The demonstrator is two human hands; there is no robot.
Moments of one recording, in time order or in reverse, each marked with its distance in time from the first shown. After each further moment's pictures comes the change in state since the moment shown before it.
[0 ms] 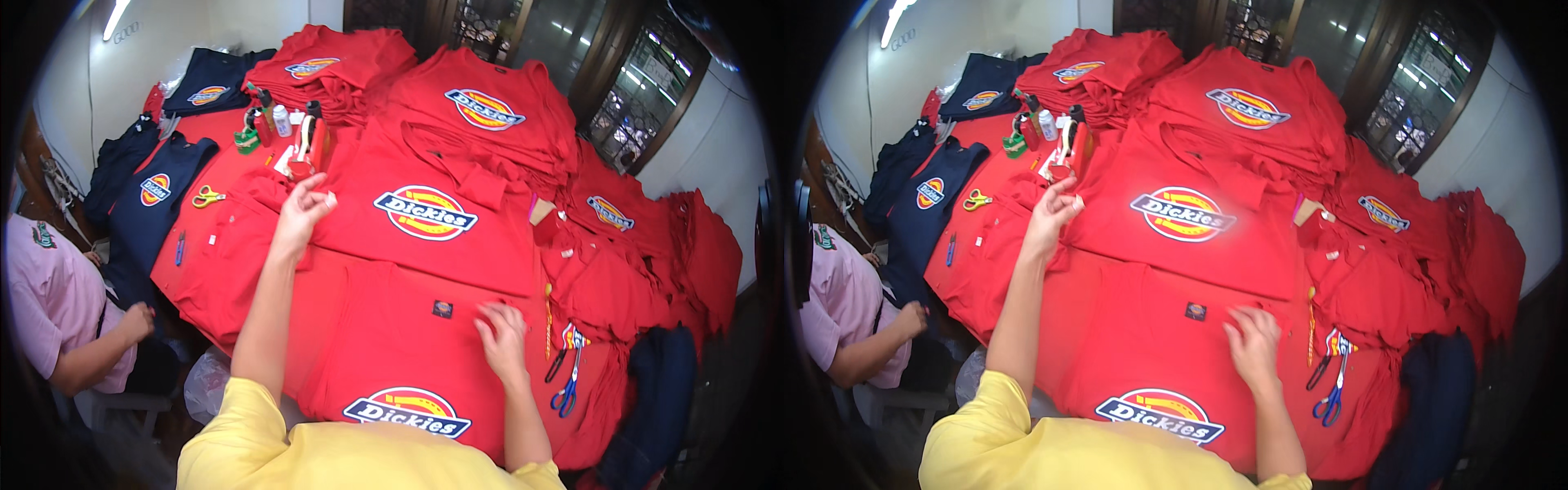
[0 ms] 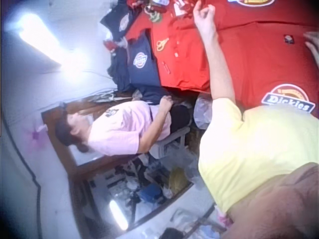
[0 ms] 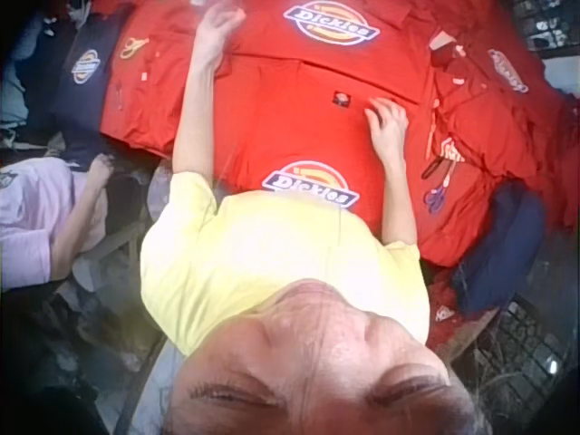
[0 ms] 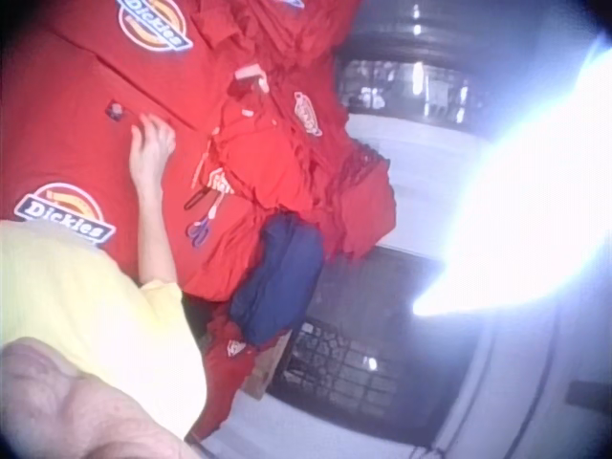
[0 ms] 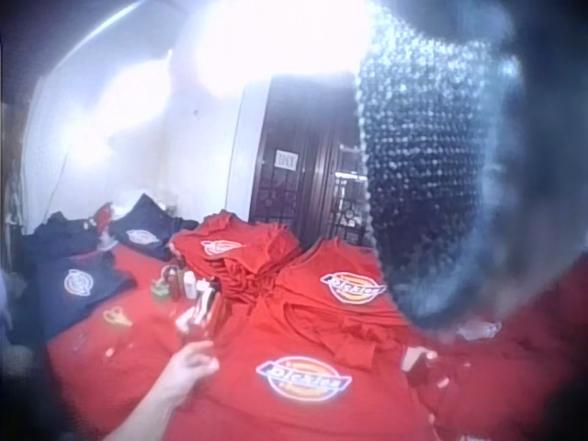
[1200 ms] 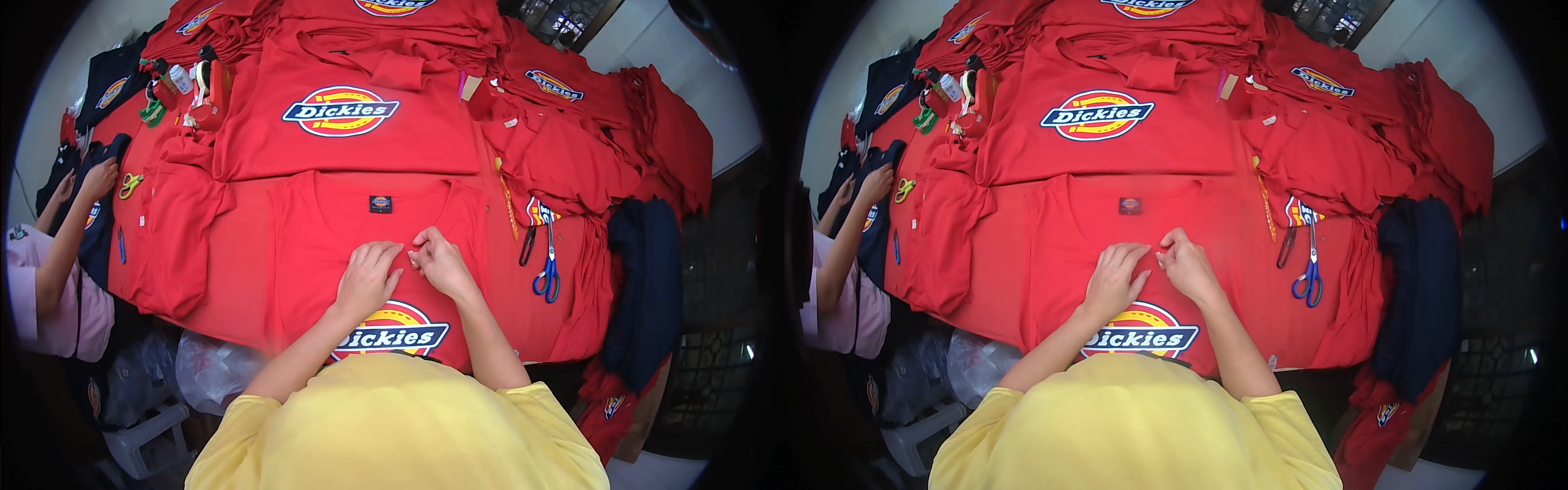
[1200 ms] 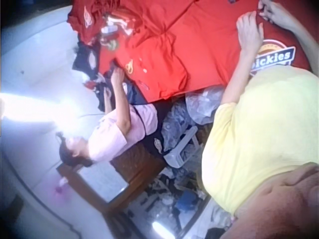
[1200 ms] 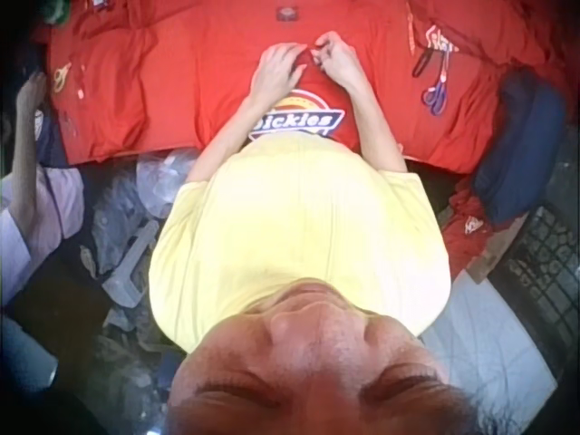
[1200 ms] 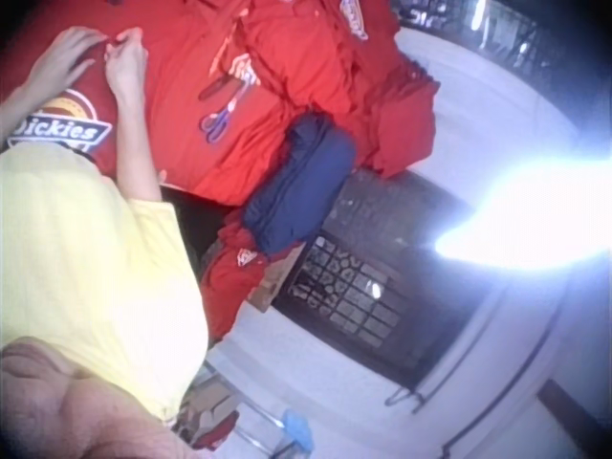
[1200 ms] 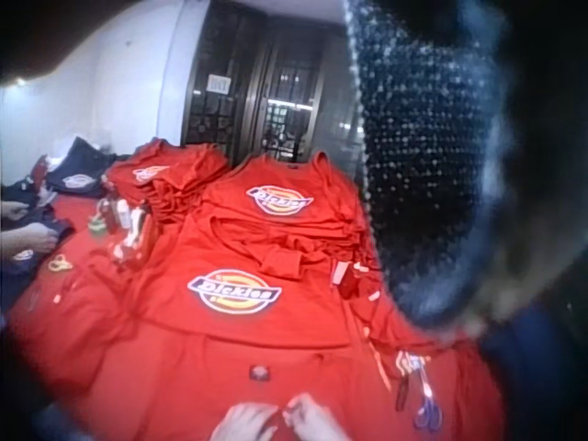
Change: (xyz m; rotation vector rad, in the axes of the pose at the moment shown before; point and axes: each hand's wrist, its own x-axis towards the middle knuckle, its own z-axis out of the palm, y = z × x) left_hand -0.217 -0.105 0.149 0.777 -0.533 0.499; right_hand -0.051 0.000 0.034 0.526 -0.249 0.524
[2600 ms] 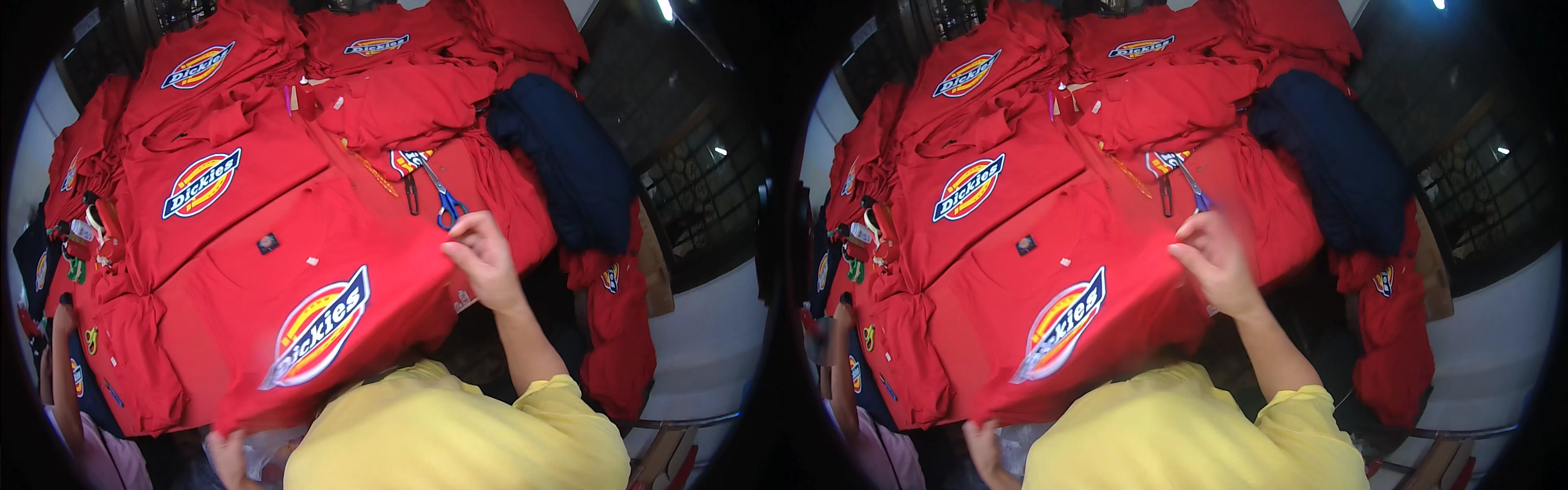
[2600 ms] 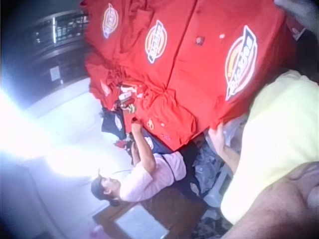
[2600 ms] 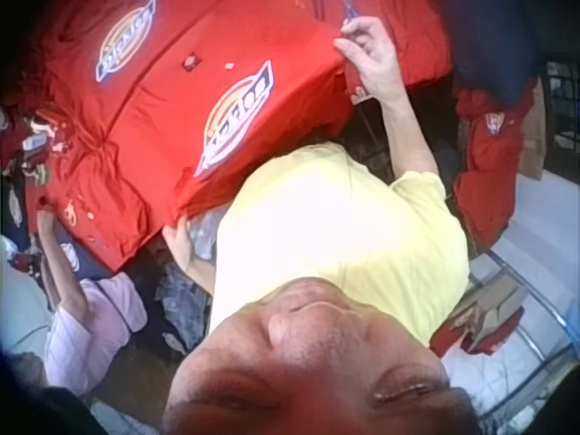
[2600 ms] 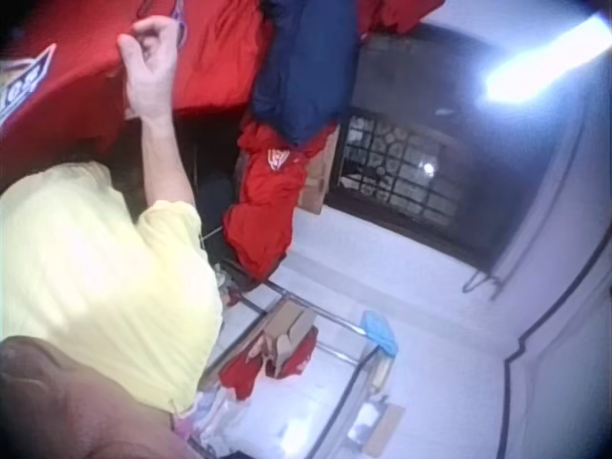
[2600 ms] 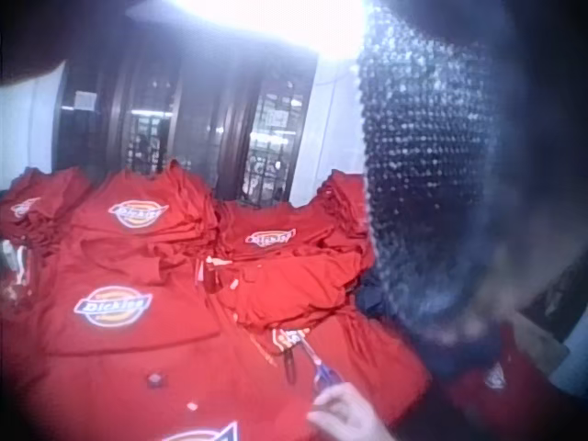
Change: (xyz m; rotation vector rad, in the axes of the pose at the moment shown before) left_hand -0.172 0.004 -0.219 -0.378 -0.291 -0.848; right_hand -0.190 -0.023 -0.122 0.559 0.479 -0.347
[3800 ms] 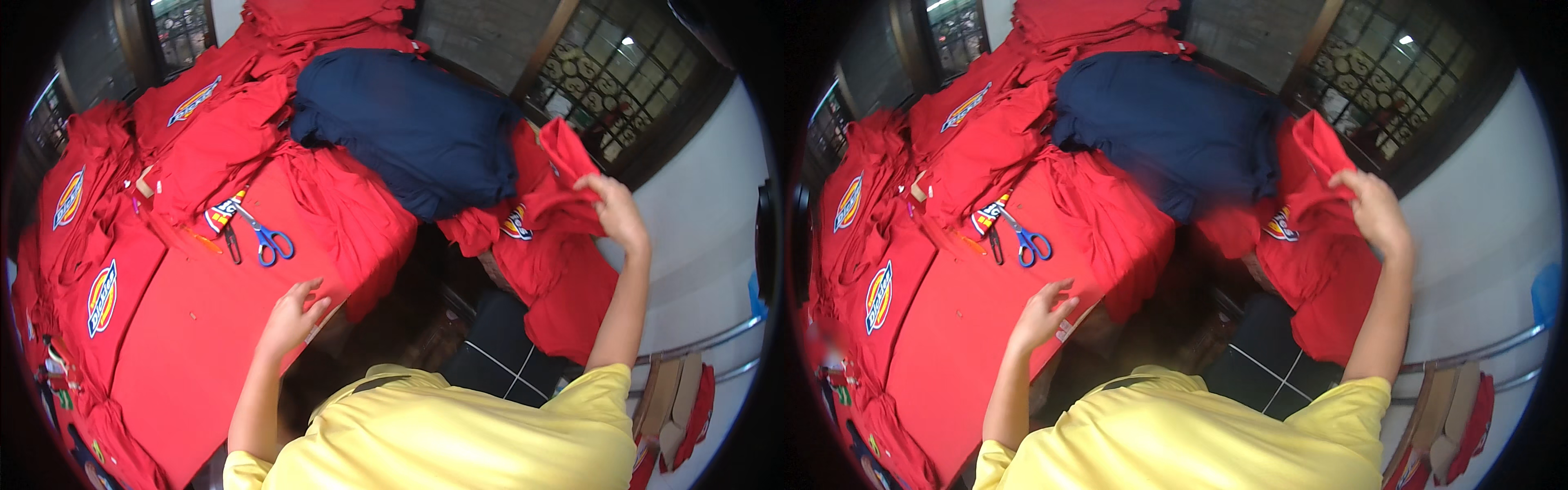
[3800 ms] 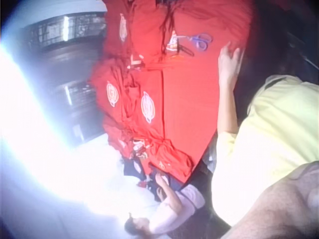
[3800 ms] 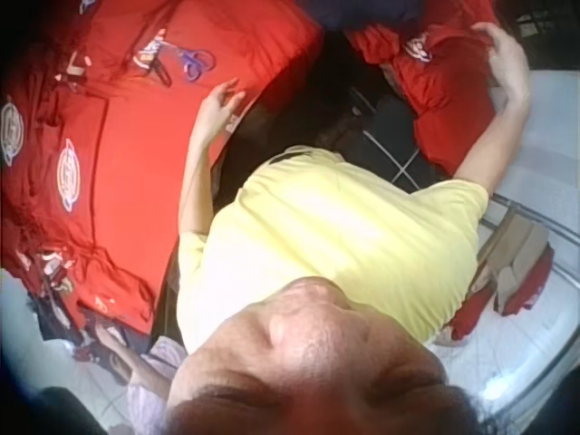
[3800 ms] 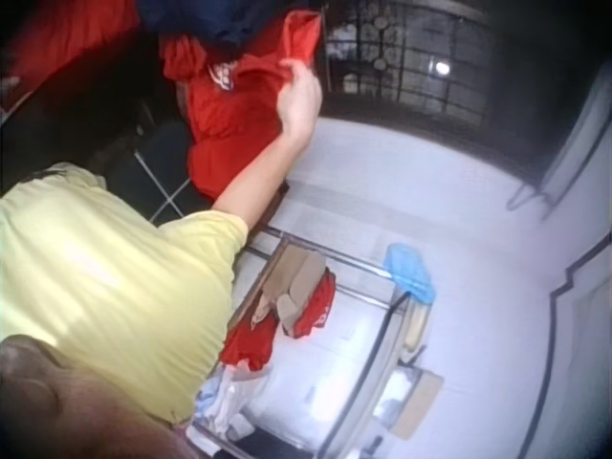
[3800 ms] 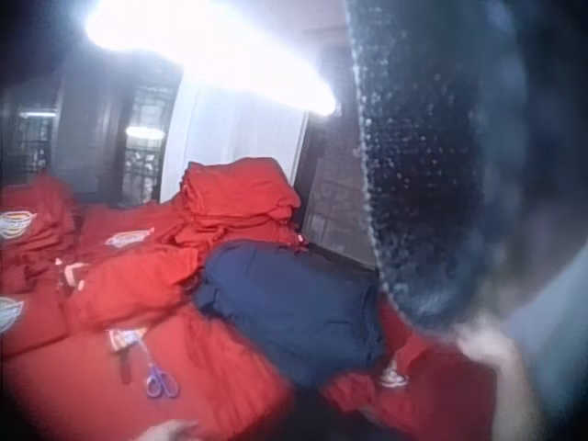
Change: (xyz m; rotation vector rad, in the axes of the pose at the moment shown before) left_hand 0.078 0.249 0.419 0.338 -0.735 0.712; right_hand -0.203 -0.239 -0.387 -1.719 0.365 0.301
